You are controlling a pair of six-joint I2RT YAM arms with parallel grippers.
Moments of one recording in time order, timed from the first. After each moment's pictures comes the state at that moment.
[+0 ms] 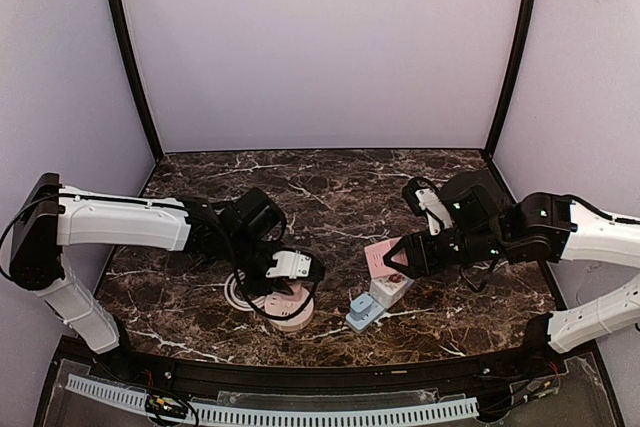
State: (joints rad) left arm -0.94 1.59 1.02 -0.50 0.20 0.80; right arm 1.07 1.07 0.91 -0.61 0.11 0.58
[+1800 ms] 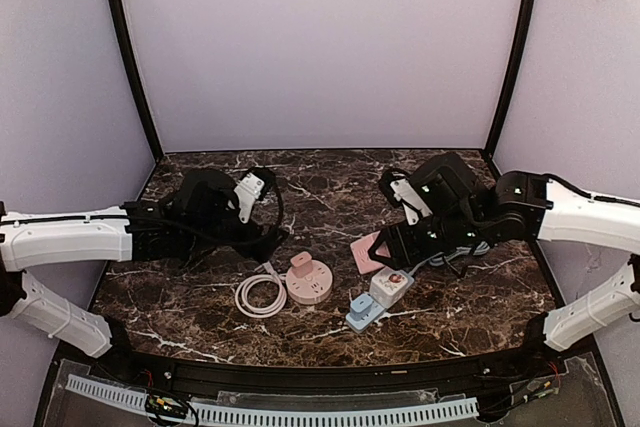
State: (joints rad) left arm -0.92 1.30 0.87 -0.20 -0.23 -0.09; right arm 1.07 1.24 1.08 -0.69 0.11 0.51
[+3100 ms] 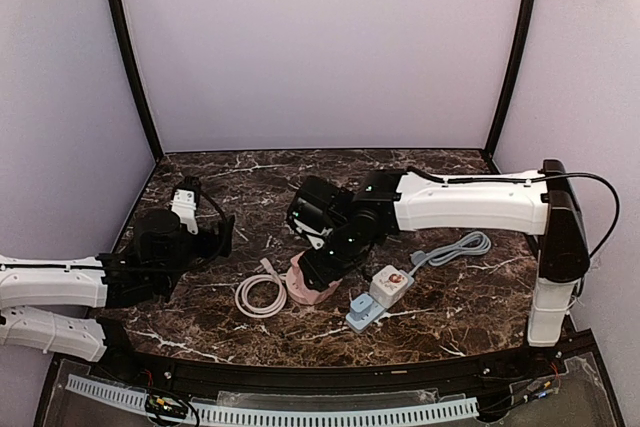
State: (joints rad) left arm -0.85 1.00 0.40 0.29 -0.65 -0.19; right arm 1.18 1.91 1.62 -0.91 0.06 0.45
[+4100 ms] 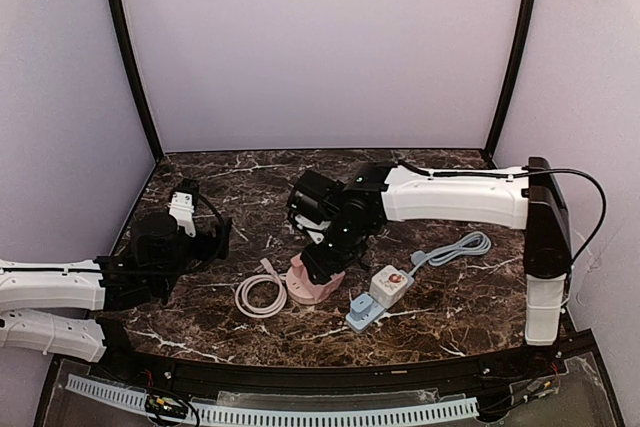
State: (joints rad) left arm -0.85 0.97 0.38 0.29 -0.65 -0.17; right arm 1.12 1.99 1.70 -0.98 0.04 0.38
